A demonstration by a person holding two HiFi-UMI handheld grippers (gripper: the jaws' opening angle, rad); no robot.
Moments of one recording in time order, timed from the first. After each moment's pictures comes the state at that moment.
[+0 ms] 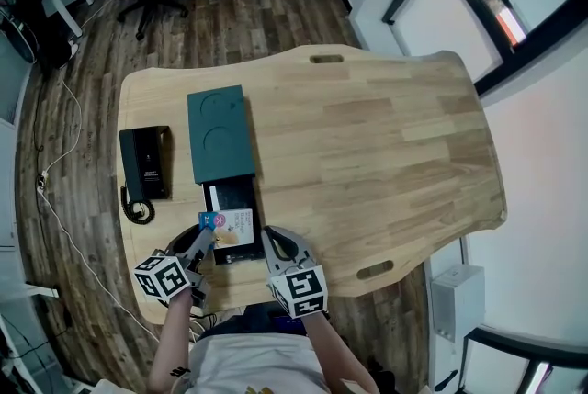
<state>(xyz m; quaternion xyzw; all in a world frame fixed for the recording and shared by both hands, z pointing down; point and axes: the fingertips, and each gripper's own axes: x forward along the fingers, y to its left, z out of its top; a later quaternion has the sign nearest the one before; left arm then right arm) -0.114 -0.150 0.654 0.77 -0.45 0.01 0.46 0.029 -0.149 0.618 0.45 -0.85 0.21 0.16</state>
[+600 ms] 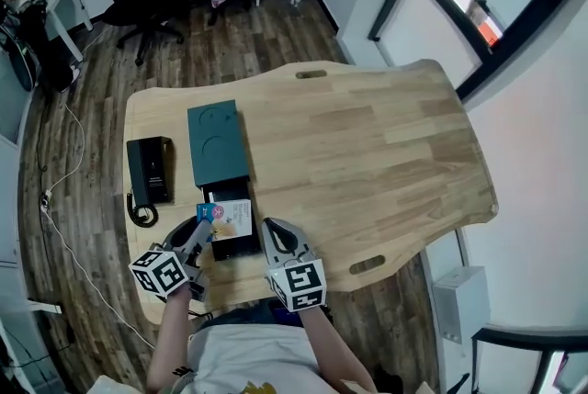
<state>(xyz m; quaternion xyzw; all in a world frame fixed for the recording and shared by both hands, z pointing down) -0.103 -0.154 0.582 0.81 -0.44 -0.02 0.38 0.044 -0.144 0.556 0.49 -0.85 0.16 0.11</state>
